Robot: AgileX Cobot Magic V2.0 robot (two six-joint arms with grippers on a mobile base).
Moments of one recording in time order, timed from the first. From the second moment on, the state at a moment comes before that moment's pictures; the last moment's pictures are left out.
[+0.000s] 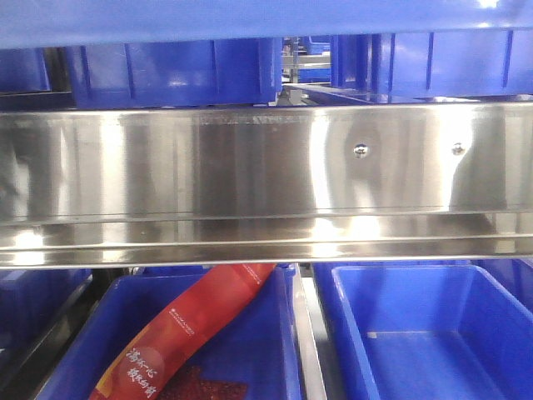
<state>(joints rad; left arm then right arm) -0.04 1.26 -1.65 -0.08 1.24 -0.10 0.26 1.32 -1.74 -0.04 1.30 0.17</state>
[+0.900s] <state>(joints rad) -0.04 1.26 -1.65 -0.08 1.24 -0.10 0.26 1.32 -1.74 -0.04 1.29 0.17</state>
